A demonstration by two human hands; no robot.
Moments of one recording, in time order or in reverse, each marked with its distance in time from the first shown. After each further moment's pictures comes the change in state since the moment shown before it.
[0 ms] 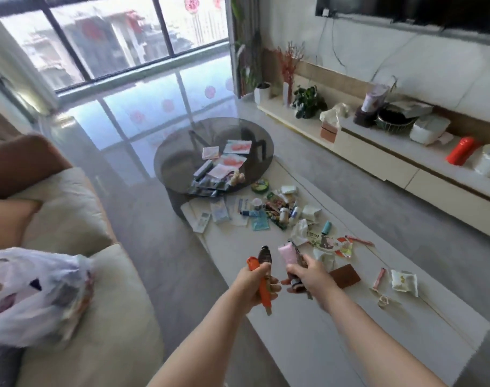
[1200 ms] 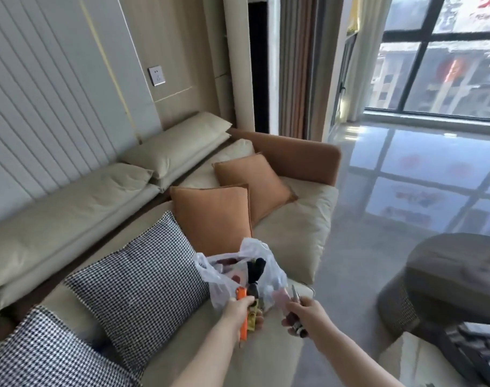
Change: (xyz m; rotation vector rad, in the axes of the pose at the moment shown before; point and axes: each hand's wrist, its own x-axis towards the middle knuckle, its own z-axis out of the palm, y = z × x) left_hand -0.109 0.107 -0.471 -0.746 1.007 0.210; right_hand 0.148 -0.132 0.560 -0.609 -0.893 0.024
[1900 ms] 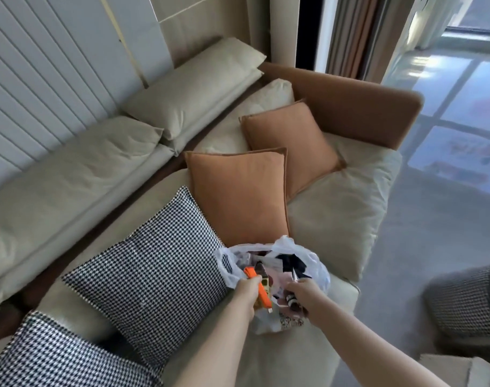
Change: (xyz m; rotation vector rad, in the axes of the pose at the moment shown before) left_hand 0.203 0.062 -0.049 -0.044 0.173 -0.274; right_hand 0.202 -0.063 0.108 -0.089 -0.065 0.351
